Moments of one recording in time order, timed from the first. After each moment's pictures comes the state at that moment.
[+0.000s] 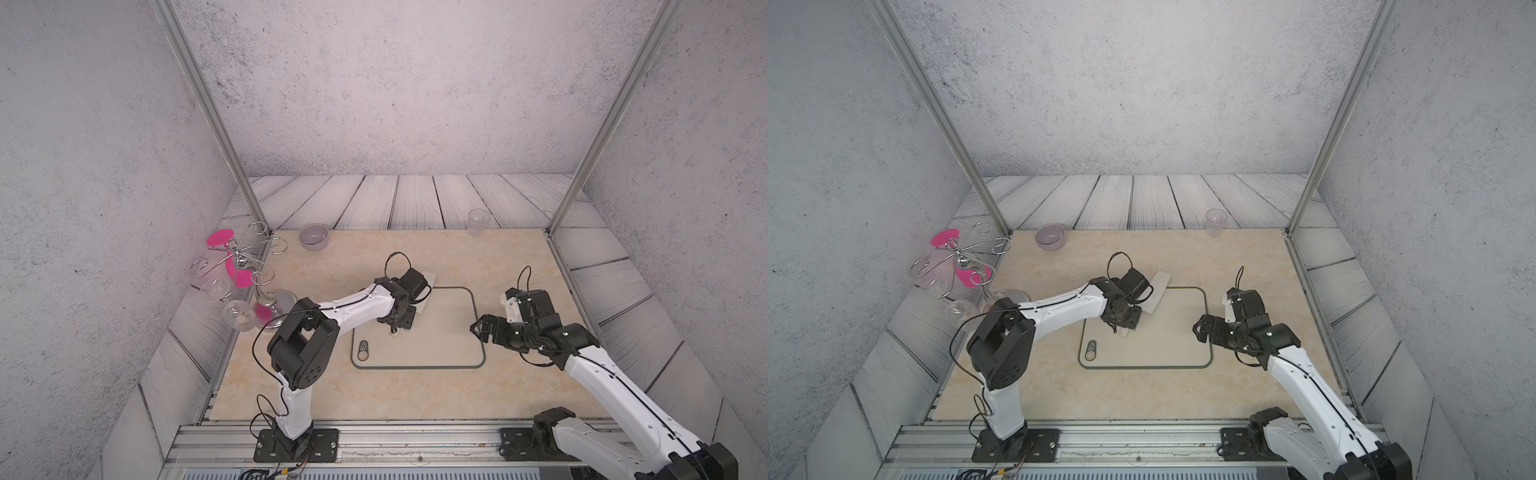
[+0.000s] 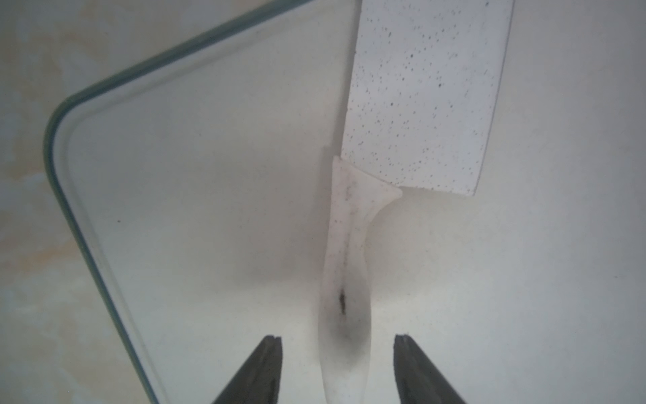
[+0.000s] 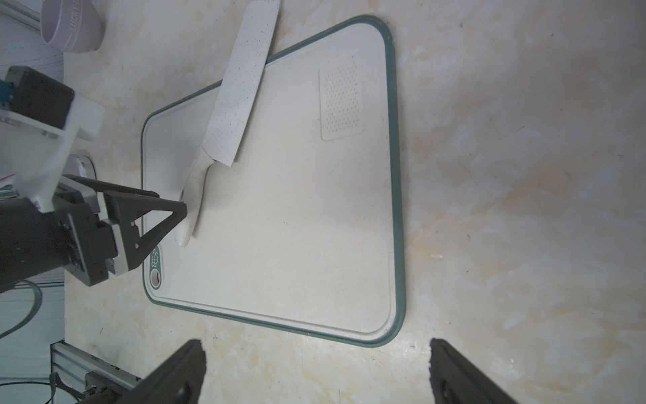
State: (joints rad) left arm -0.78 1.91 1.40 -0.78 -0.17 -0.41; right arm 0.32 0.96 0.73 -0.71 -0.26 0.50
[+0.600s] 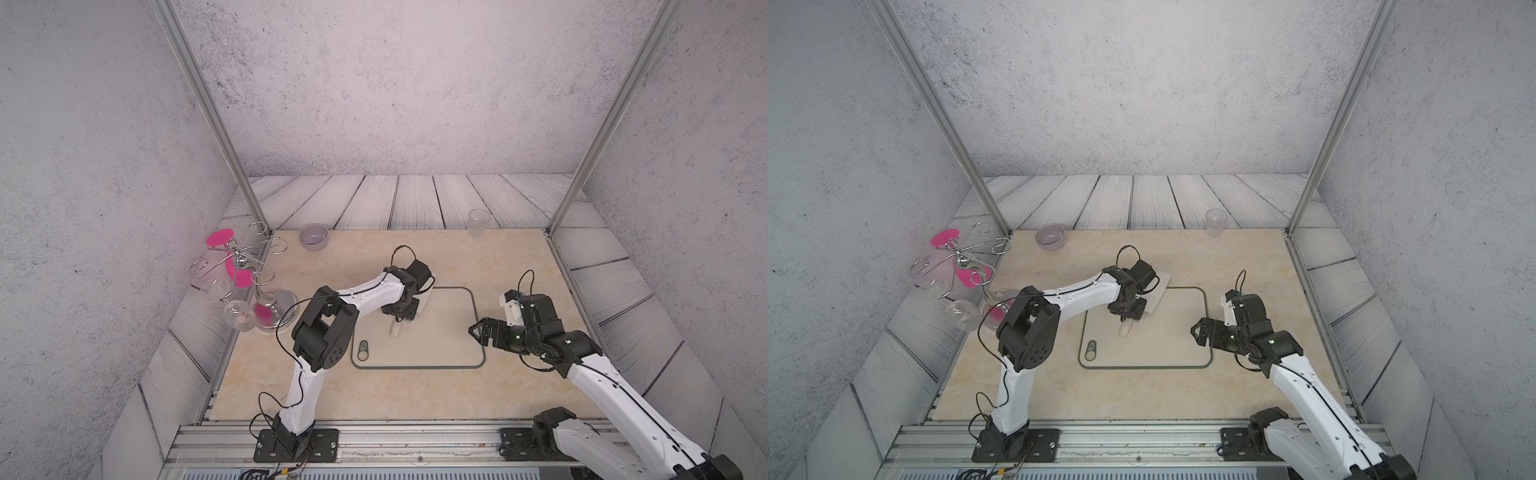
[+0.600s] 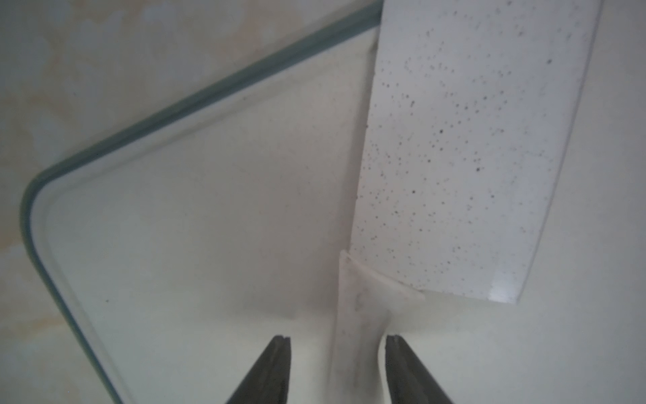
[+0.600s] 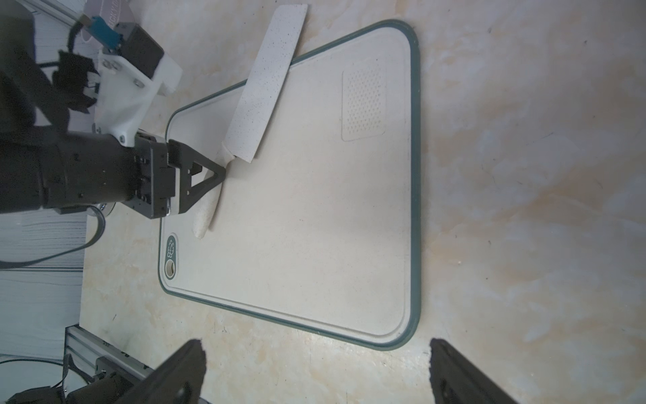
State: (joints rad) left arm -0.73 2.11 1.60 -0.86 -0.17 -0.34; right arm 0.32 0.90 0.68 -0.68 -0.30 0.49
